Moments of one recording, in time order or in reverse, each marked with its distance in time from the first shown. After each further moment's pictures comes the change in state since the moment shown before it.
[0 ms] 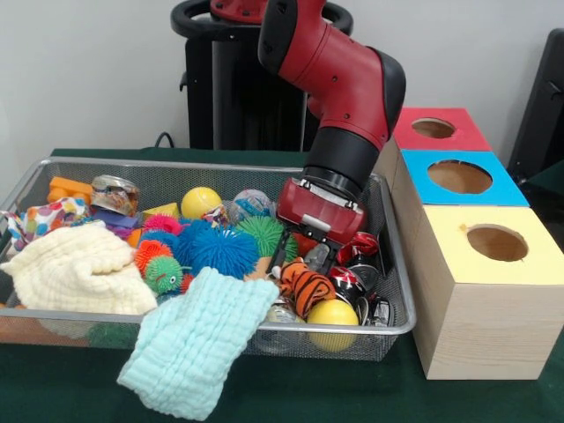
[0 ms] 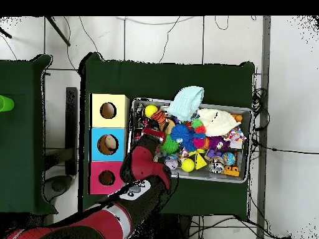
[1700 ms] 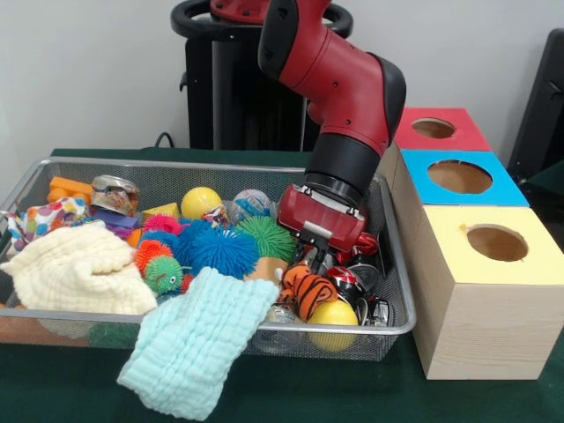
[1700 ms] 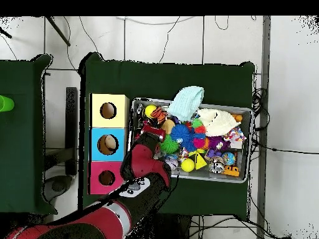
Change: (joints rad) arm 0.000 0.018 -0.008 -0.027 0.000 0.000 0.000
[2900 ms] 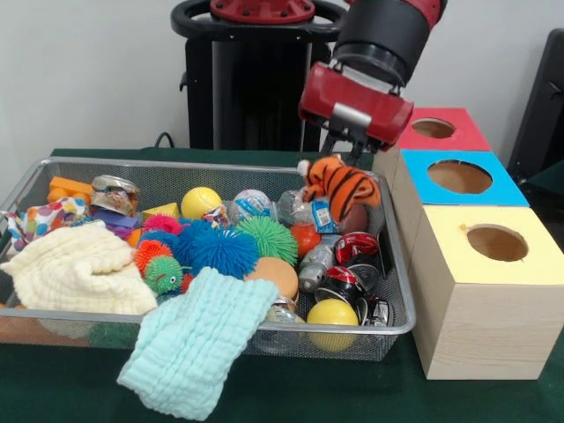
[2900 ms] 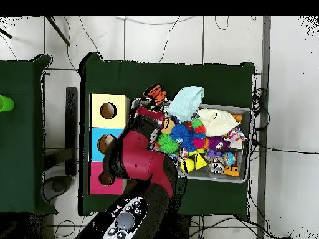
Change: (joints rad) arm 0.007 -0.357 -0.060 -0.015 -0.114 0.284 0.000
